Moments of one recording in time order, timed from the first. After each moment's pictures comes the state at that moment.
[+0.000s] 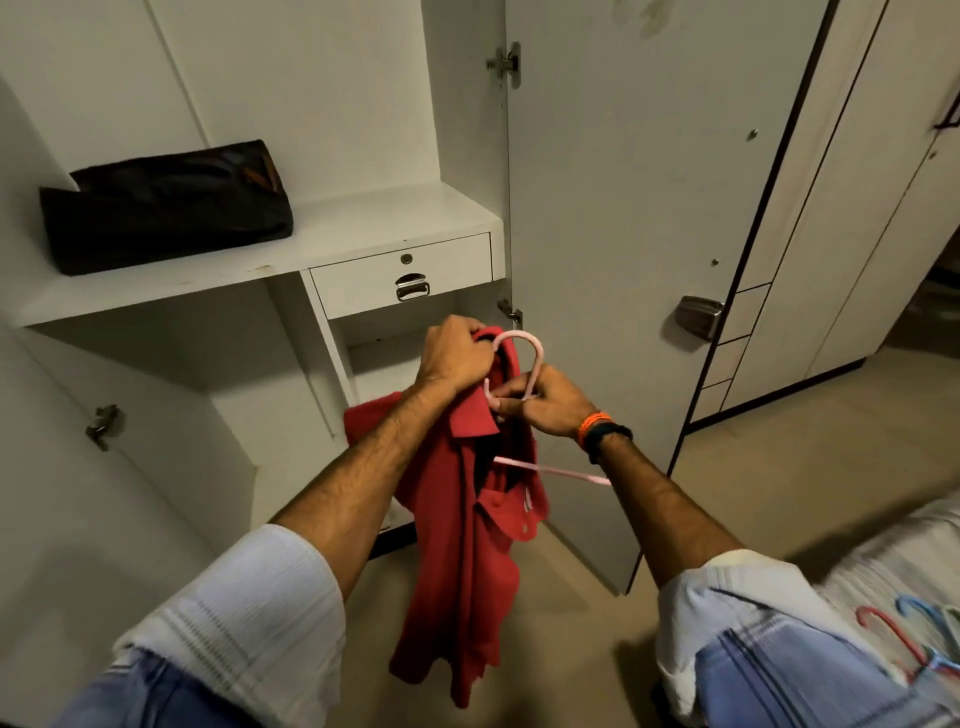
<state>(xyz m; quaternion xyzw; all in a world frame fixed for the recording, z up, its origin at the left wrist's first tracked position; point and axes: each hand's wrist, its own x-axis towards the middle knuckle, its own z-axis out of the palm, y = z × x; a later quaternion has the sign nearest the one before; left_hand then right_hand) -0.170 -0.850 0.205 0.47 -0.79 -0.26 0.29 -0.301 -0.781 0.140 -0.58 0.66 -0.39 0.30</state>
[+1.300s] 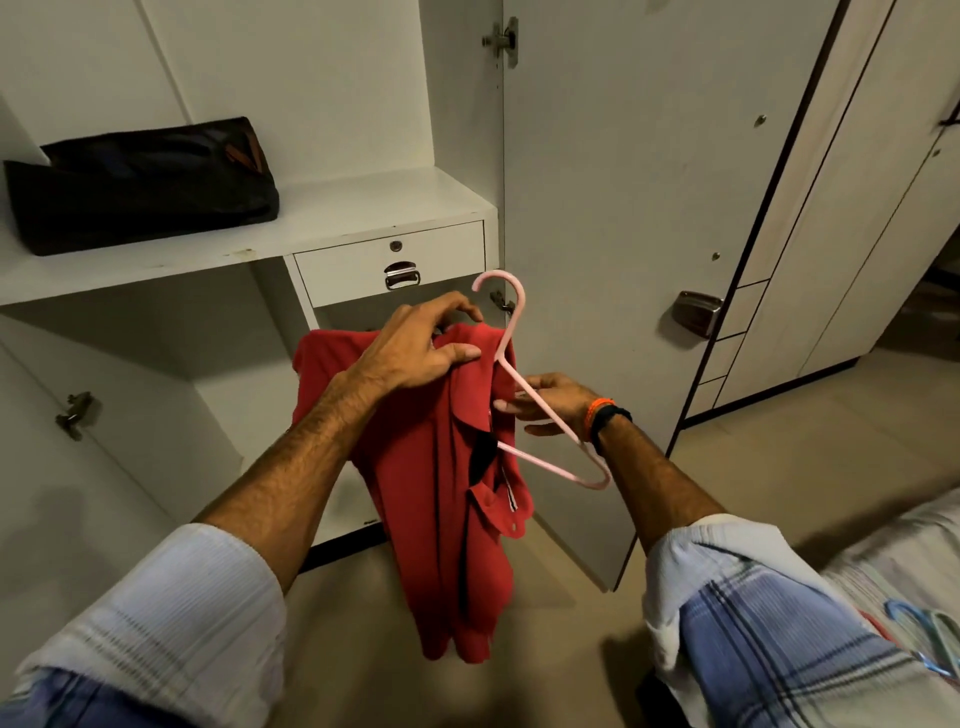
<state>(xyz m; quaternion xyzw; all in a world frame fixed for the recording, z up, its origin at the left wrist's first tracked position) -0.141 -0.894 0.195 0.26 -0.92 -0.17 0.26 -0.336 -0.793 0.118 -0.39 0.67 -0.40 0.49</state>
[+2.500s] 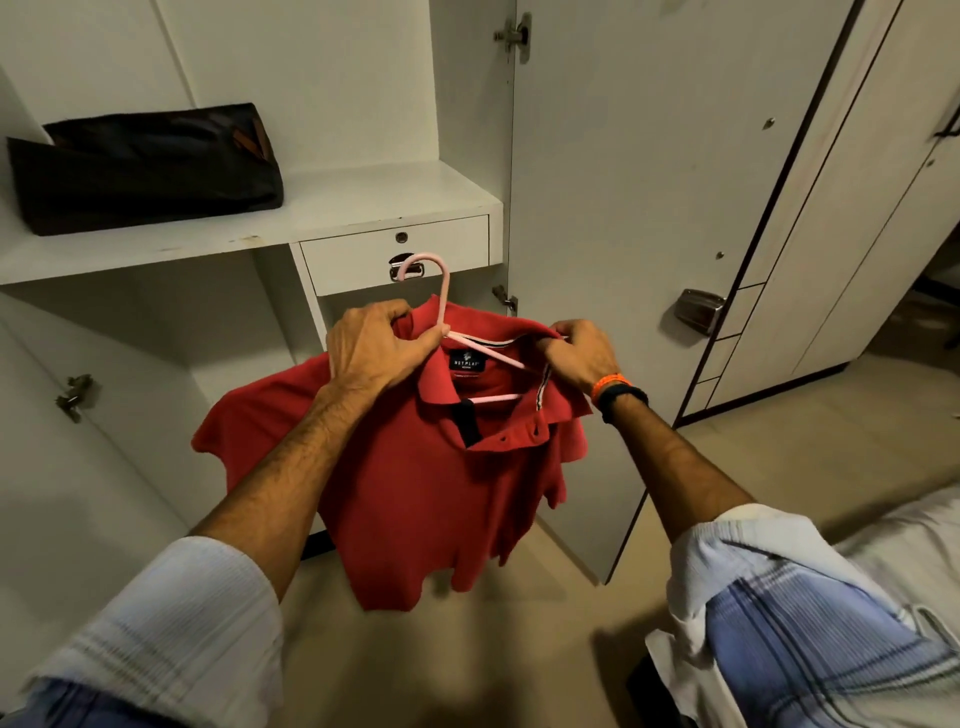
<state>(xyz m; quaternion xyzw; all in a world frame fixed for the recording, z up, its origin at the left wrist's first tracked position) -0.103 -0.892 0.178 0.45 -0.81 -0.05 0.37 -0.334 -0.794 0.156 -0.44 0.78 -0.42 0.14</state>
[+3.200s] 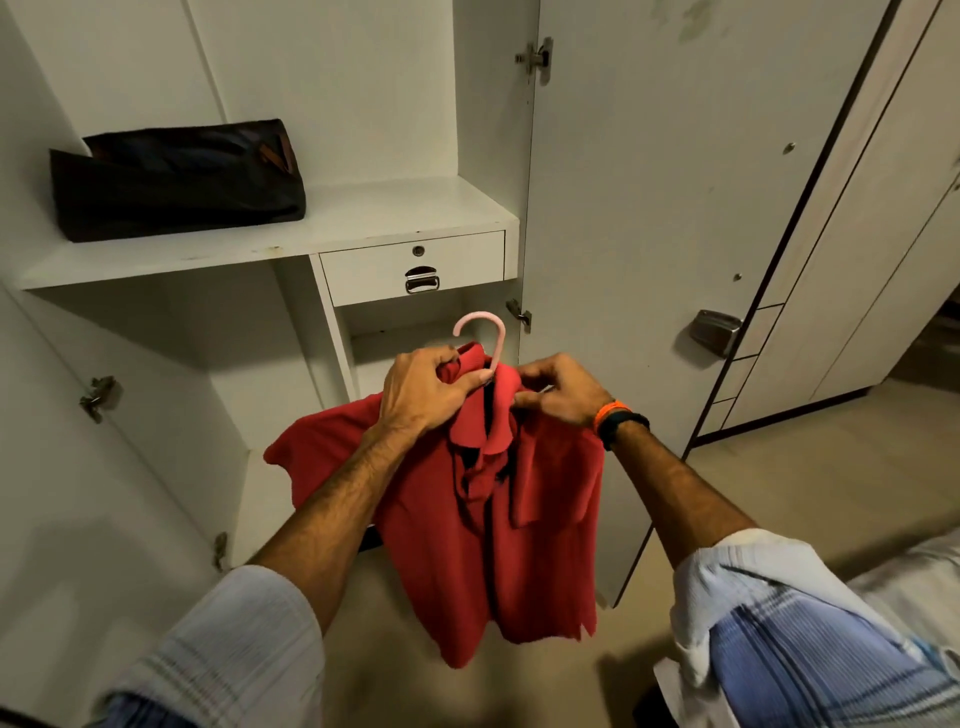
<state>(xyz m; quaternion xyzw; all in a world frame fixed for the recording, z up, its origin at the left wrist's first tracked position) -0.128 -0.882 0.141 0.42 -0.80 -0.17 0.38 -0.325 -0.801 0.140 -0.64 0.63 -0.35 0.27</state>
